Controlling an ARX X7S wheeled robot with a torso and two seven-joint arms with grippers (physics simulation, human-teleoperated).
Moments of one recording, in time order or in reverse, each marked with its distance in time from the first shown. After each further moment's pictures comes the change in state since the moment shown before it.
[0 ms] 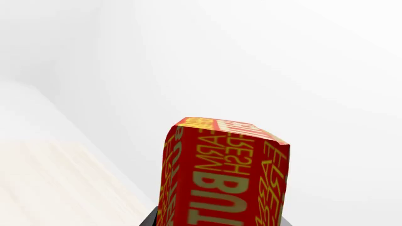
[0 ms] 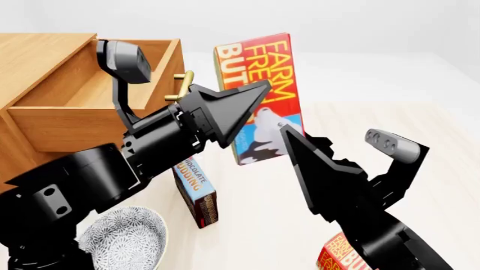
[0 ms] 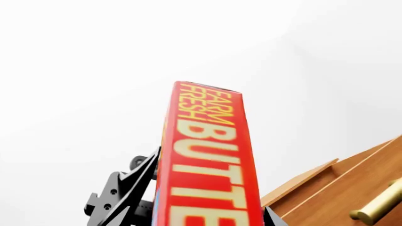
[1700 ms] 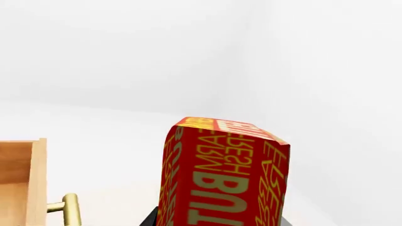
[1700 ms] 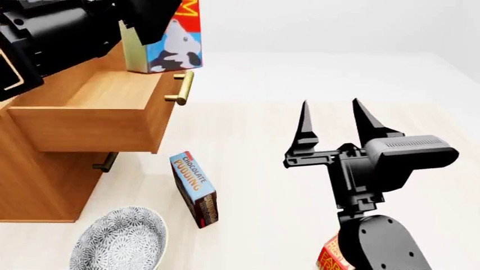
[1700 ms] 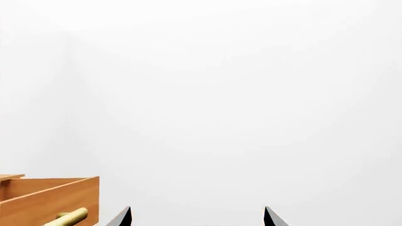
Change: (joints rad) left arm -0.558 -0.337 0.186 -0.196 -0.066 -0.097 -0.446; right arm -0.023 -0.123 -0.054 -0.069 -1.154 -0.233 0.724
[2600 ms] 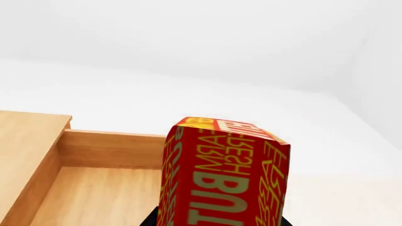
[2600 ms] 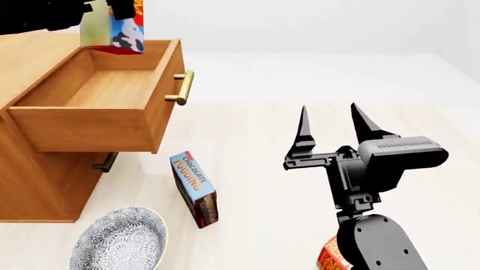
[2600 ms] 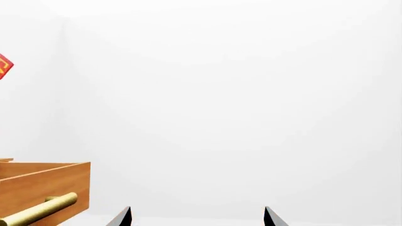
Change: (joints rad) left arm -0.411 0.078 0.437 -0.680 0.599 0.036 0.321; right arm 0.007 0.012 -0.021 0.064 -0.025 -0.025 0.006
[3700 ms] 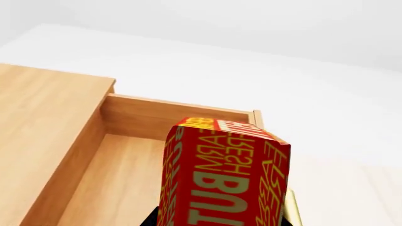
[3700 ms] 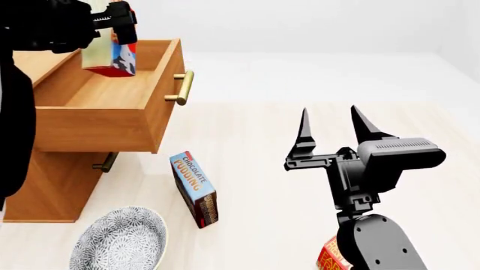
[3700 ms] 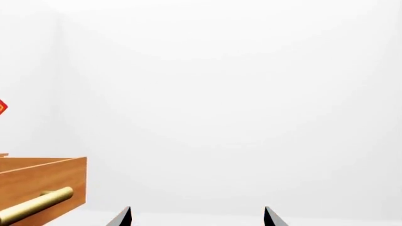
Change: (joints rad) left arm -0.087 0.277 -0.531 -0.590 1.135 0.137 0.425; right arm 0.003 0.010 -0.011 0.027 0.010 -0.014 0.011
